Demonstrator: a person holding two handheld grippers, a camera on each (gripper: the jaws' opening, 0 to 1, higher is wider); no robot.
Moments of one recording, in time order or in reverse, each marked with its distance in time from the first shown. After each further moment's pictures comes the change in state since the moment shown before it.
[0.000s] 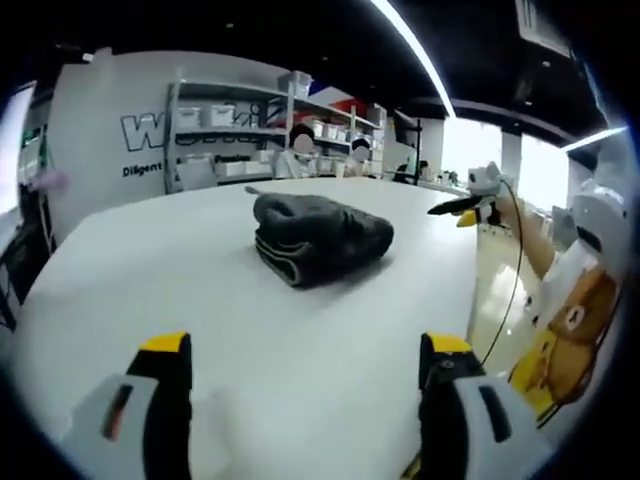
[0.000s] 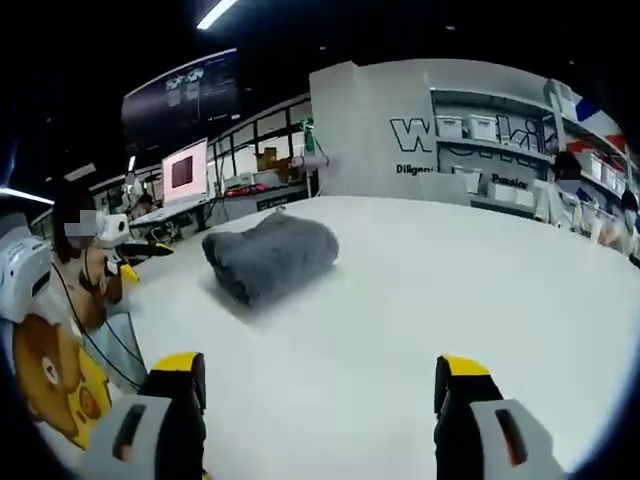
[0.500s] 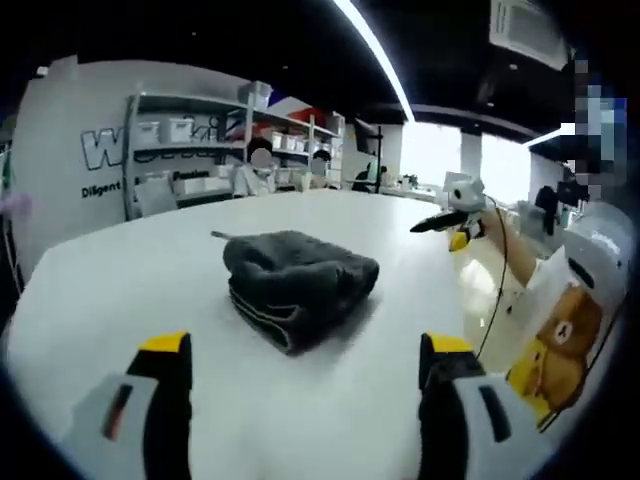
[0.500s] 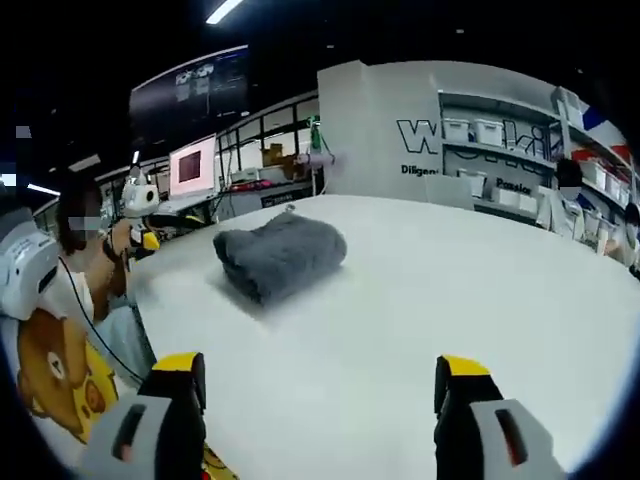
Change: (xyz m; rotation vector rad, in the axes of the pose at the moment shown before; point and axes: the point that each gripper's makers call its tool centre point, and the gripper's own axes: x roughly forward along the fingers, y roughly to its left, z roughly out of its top) left arm 0.055 0.007 0.078 0.133 -0.076 -0.234; right arm -0.017 0.011 0.004 -0.027 0.015 0.008
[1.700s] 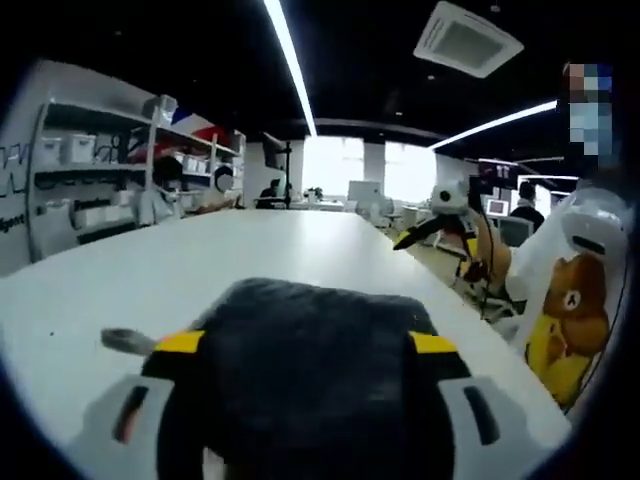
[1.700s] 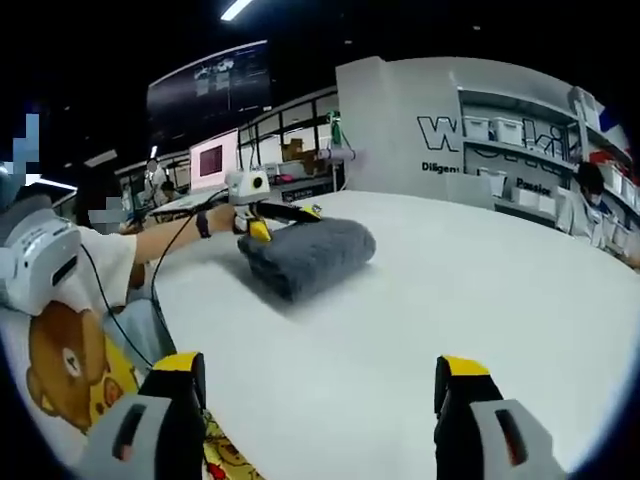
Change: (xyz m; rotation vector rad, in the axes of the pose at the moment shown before) left arm 0.154 0.016 0.004 0.075 -0.052 -0.397; right arm 0.009 0.026 0.002 -0.025 0.023 0.085
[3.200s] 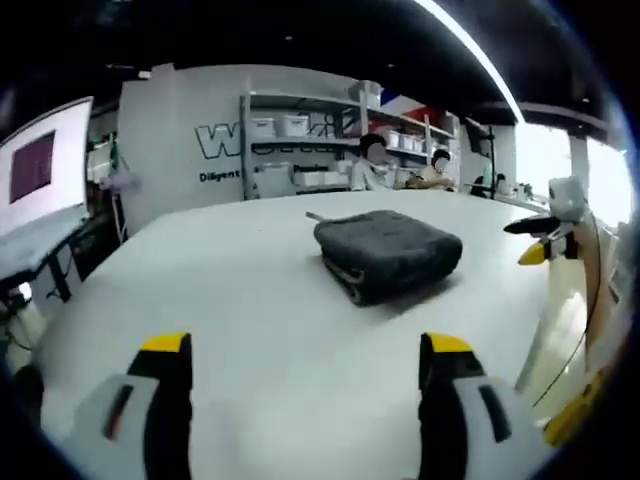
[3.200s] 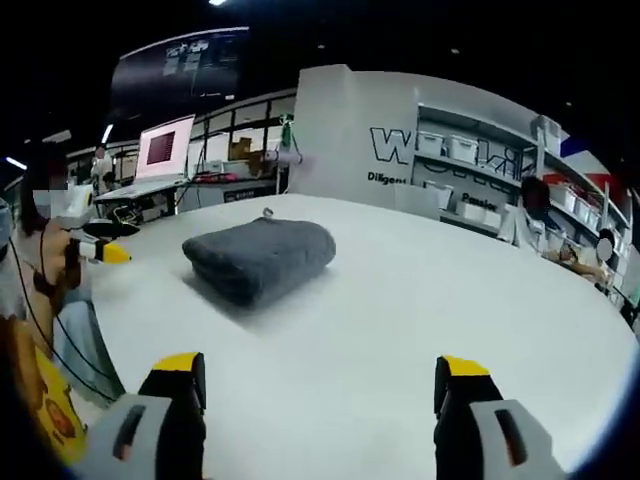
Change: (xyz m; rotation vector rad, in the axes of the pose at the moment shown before) left arm -0.201 -0.113 -0.059 -0.253 0.068 1.069; right arm 0.042 0.002 0.003 -0.039 -0.024 -0.318
